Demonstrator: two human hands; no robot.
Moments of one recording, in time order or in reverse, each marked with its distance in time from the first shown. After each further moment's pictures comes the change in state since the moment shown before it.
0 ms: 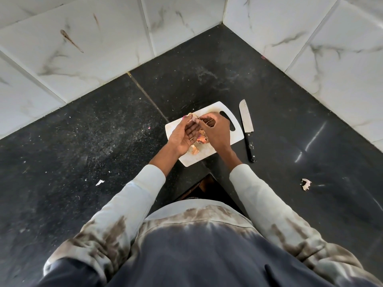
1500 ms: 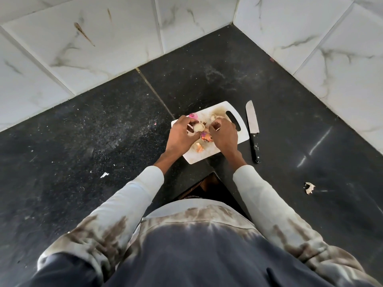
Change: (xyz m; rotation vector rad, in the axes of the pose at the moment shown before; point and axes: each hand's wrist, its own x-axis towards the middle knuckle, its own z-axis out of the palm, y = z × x) left_hand -0.003 -0.008 -0.039 1.266 0.153 0.920; right_hand -0.002 0.016 0.007 -0.272 -0.081 0.124
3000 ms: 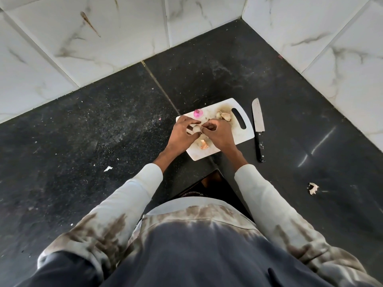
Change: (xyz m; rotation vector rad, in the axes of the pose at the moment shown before) left_hand -0.003 -0.028 -0.001 -0.127 -0.087 -0.036; right_hand -0.008 -0.013 0.013 0.150 -0.189 -0.129
